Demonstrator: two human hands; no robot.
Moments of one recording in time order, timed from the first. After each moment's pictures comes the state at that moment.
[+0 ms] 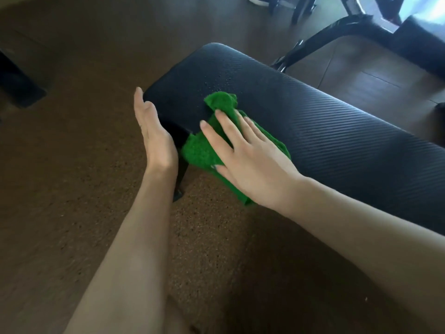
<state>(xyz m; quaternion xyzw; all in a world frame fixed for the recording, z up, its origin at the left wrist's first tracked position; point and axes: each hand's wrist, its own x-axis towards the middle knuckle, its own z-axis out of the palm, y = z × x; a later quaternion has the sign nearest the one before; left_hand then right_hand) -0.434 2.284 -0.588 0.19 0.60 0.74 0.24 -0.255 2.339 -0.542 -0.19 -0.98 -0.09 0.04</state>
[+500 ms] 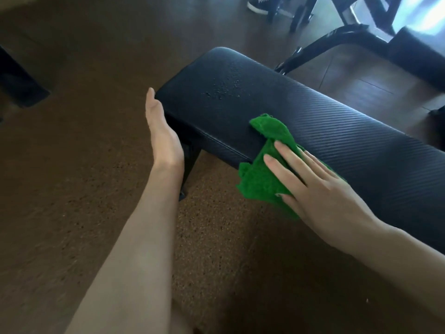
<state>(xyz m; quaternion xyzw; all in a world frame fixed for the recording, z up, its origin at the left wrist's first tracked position) -0.434 2.272 -0.573 0.15 0.59 0.73 0.31 -0.152 2.323 -0.536 -0.22 -0.97 -0.08 0.02</state>
